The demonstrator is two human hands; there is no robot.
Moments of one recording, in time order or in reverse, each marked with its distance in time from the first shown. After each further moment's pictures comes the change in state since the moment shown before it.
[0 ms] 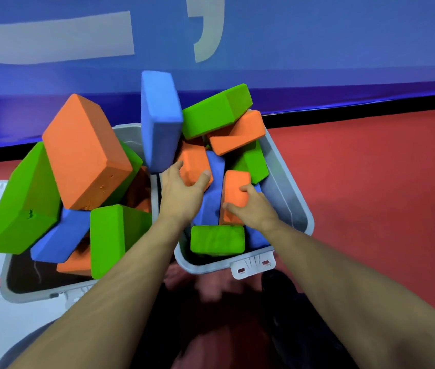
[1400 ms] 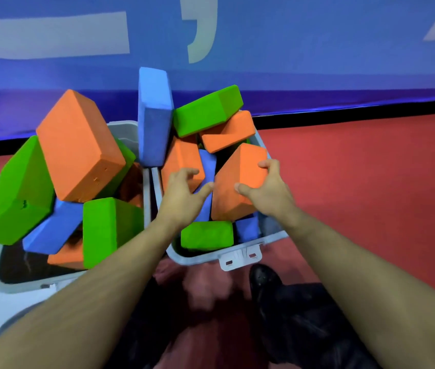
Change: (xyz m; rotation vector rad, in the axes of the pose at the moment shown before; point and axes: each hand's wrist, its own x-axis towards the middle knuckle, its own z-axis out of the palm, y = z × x) left_hand -0.024 -0.004 0.009 0.147 -0.158 0.130; right_hand -0.061 -0.018 -0.075 0.168 0.235 -0.054
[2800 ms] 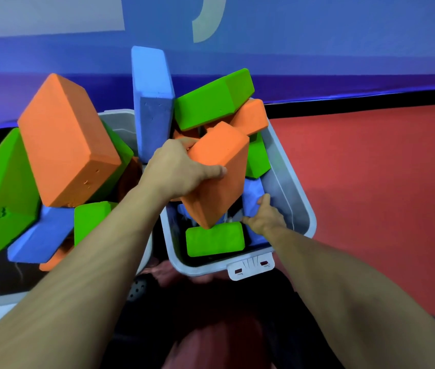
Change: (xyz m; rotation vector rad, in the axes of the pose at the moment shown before) left_hand 0.049 0.040 -0.049 0.200 -0.101 -0.055; right_hand 0.074 0.103 0.104 -0.302 -0.218 0.270
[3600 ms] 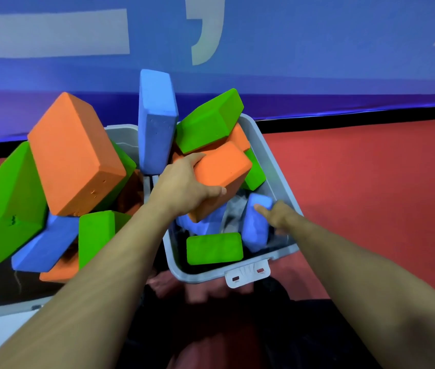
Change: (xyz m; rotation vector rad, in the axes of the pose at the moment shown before) left_hand -0.014 -0.002 0.005 0.067 0.001 0.172; right_hand 0.006 0.002 -0.063 0.021 -0.072 0.103
